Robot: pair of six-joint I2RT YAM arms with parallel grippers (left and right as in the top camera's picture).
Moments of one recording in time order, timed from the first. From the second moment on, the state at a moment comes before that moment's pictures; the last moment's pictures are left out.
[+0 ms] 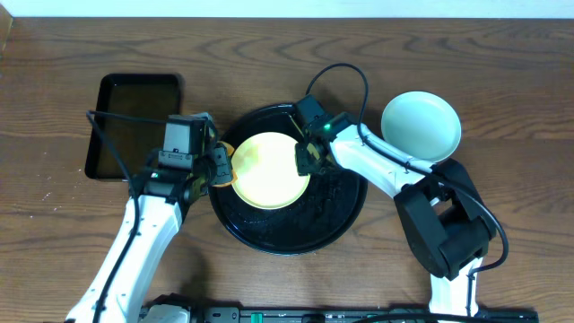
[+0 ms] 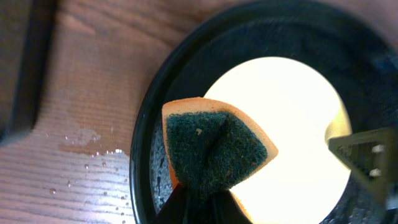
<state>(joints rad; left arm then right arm) -0.16 1.27 0.85 -0.60 0.07 -0.35 0.62 2.05 1.41 -0.72 -0.03 0.53</state>
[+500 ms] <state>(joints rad) -0.16 1.32 0.85 -0.60 0.07 -0.35 0.60 2.06 1.41 -0.69 -0.11 0.38</state>
